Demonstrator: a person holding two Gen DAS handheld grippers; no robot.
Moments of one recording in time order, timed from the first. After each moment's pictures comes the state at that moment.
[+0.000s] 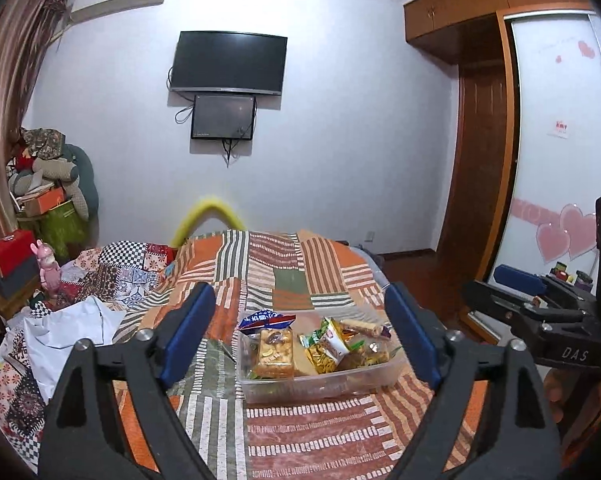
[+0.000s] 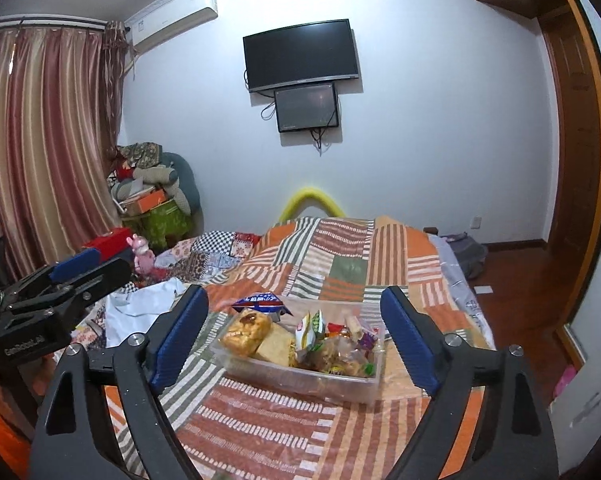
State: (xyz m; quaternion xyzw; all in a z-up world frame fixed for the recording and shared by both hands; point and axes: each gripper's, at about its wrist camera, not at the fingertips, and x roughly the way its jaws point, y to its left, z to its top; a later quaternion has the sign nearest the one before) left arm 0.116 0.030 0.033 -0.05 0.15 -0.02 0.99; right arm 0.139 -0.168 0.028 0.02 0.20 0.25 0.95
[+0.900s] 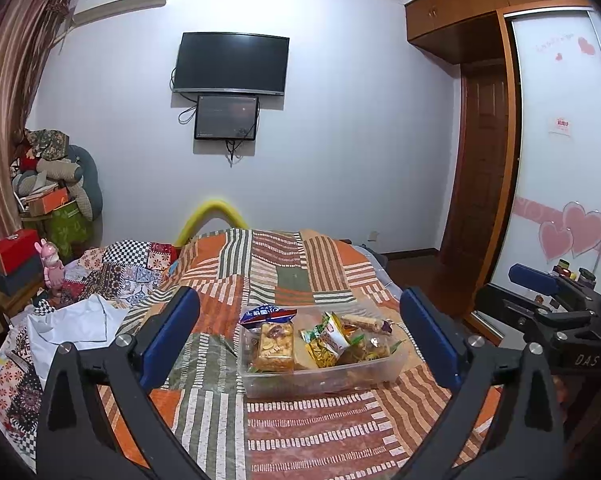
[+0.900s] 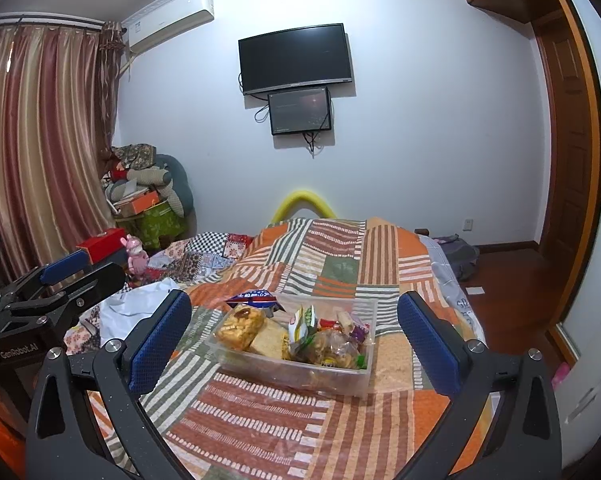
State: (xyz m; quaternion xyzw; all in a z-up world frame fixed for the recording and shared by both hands) left arm 0.108 0.026 0.026 -0.04 0.15 -0.01 0.99; right arm 0.130 -0.170 0.023 0.02 0.19 0.24 0.95
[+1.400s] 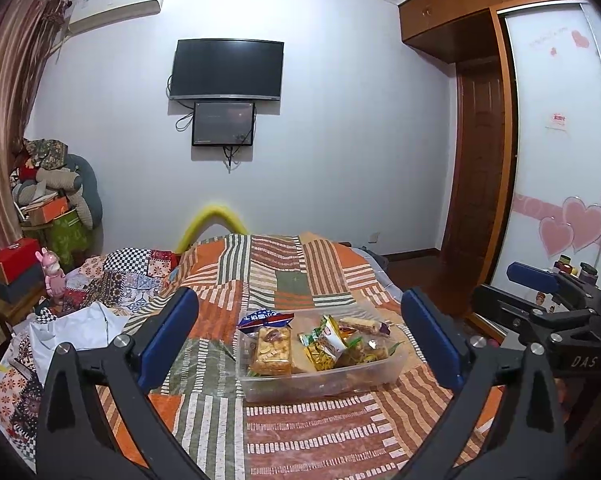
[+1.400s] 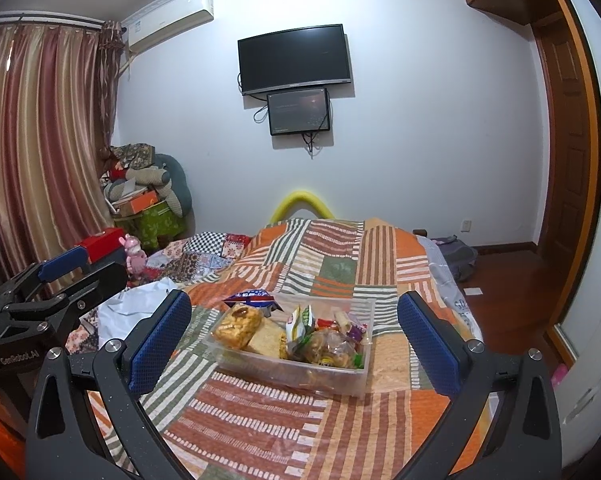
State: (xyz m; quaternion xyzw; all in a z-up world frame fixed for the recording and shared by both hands) left arm 0.107 0.017 0.026 -0.03 0.14 -0.01 0.99; right arm 0.129 -0.174 0.023 0.02 0.19 0.23 0.95
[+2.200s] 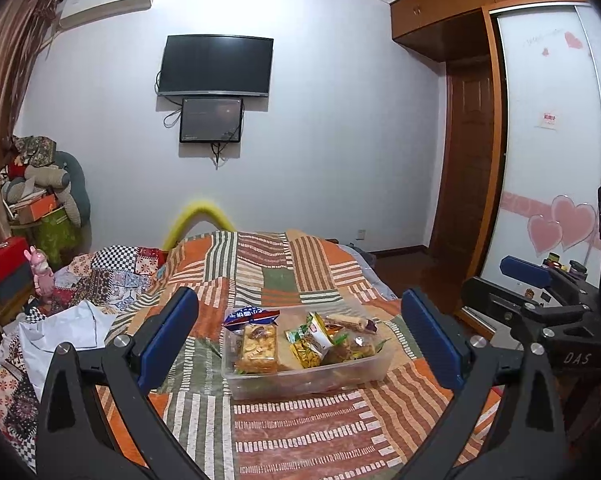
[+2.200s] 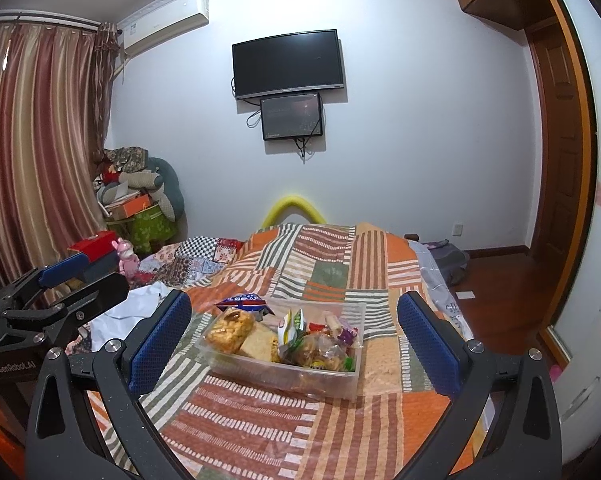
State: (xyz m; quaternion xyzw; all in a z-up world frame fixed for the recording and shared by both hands) left arm 0.108 0.013 0.026 -0.03 0.14 -0.03 0.99; right arm 0.125 -0.176 0.026 0.01 0.18 0.22 0.96
